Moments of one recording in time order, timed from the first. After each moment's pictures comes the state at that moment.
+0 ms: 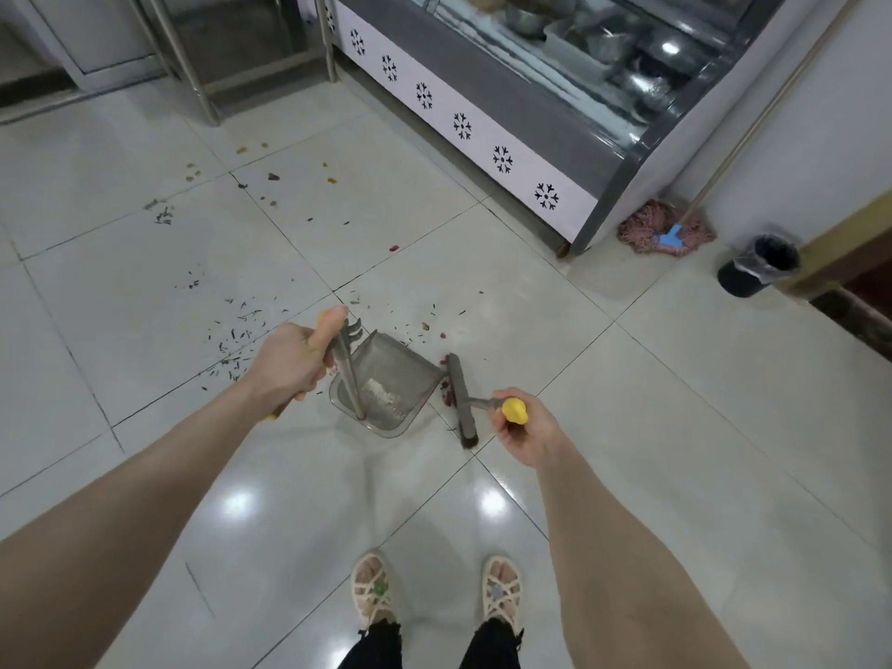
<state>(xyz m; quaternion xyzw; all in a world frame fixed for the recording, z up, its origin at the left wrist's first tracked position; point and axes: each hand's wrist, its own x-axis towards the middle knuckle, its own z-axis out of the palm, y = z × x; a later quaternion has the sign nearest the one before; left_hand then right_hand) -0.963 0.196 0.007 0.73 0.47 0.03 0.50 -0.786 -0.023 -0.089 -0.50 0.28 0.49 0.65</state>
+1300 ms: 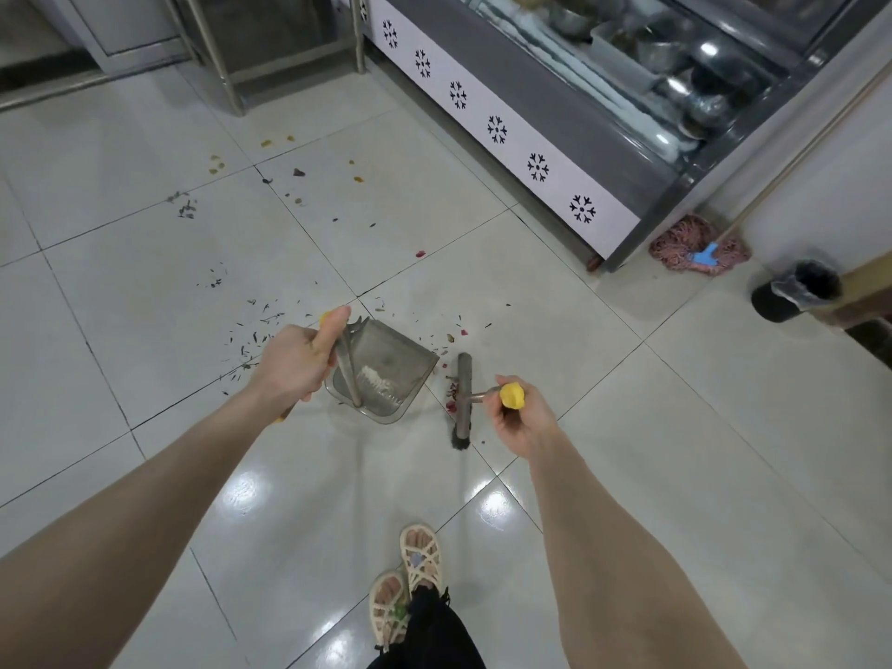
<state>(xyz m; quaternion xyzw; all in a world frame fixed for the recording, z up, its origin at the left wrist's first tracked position) -0.966 0.307 -0.007 0.70 0.51 0.05 0.50 -0.784 0.109 -0.083 -0.45 0.31 0.48 0.69</state>
